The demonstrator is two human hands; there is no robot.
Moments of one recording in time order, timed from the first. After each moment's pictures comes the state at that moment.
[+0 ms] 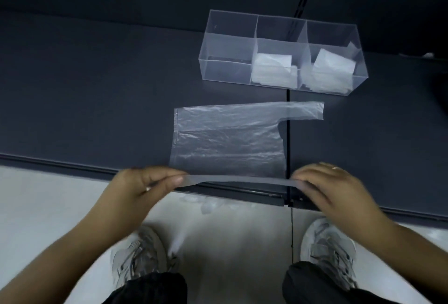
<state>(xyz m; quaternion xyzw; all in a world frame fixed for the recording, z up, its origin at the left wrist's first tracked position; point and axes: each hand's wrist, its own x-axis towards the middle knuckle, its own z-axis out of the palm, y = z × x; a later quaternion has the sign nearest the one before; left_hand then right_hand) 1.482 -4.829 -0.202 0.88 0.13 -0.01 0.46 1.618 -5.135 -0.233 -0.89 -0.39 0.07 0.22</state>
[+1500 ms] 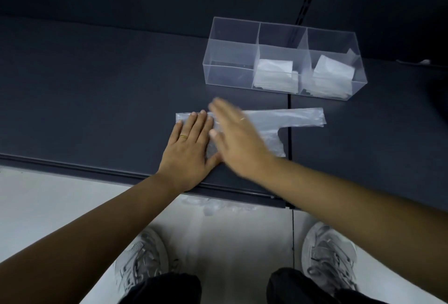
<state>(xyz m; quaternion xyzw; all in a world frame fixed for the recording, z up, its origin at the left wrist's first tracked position) 1.569 -4.838 -0.286 1.00 0.05 -0.06 0.04 1.643 -4.969 -0.244 -0.88 -0.39 0.09 0.26</state>
